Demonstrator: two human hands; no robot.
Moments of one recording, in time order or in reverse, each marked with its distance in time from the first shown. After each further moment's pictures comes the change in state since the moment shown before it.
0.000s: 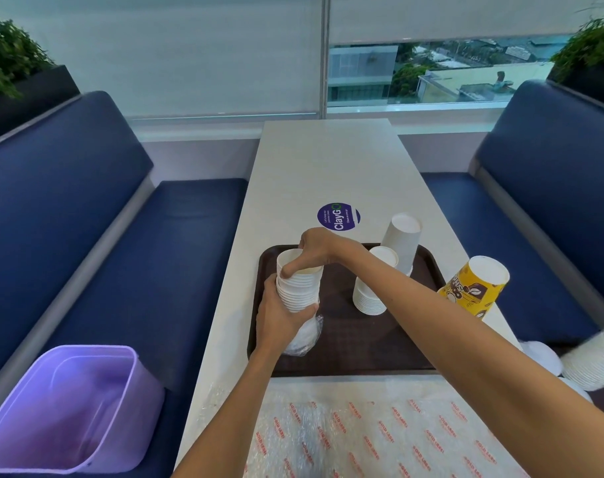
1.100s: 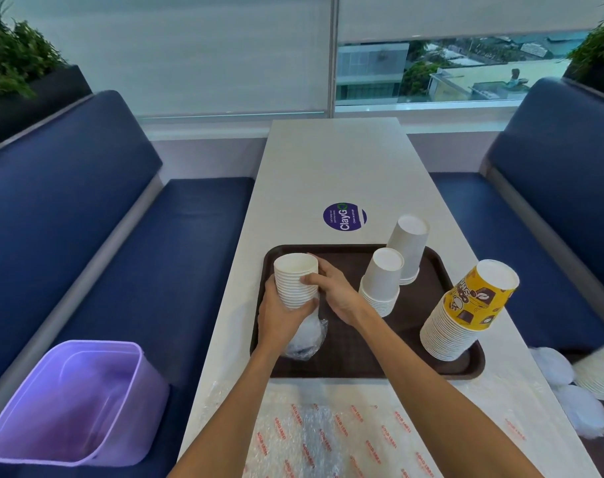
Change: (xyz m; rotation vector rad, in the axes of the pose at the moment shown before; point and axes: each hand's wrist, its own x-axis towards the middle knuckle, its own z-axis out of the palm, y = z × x) left_hand 0.004 0.007 0.007 0.092 0.113 -0.032; right_hand -0.012 0.039 0.087 1.269 0.133 -0.053
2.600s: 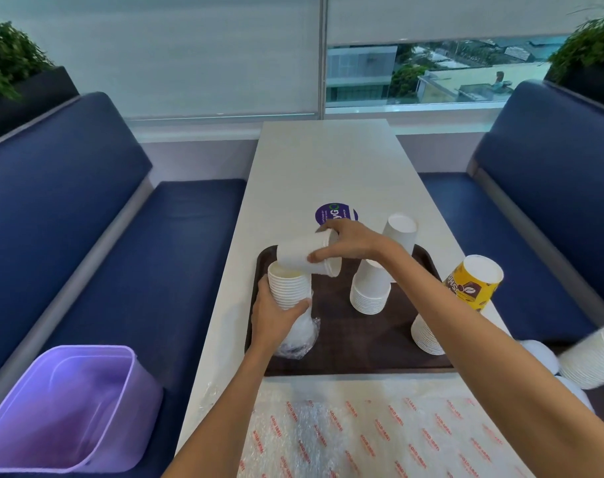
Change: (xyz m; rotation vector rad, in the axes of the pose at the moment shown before) left_hand -0.002 -0.003 -0.006 -0.043 -0.087 -0.021; right_hand -0.009 -0.107 -0.035 -0.979 -0.019 -0.016
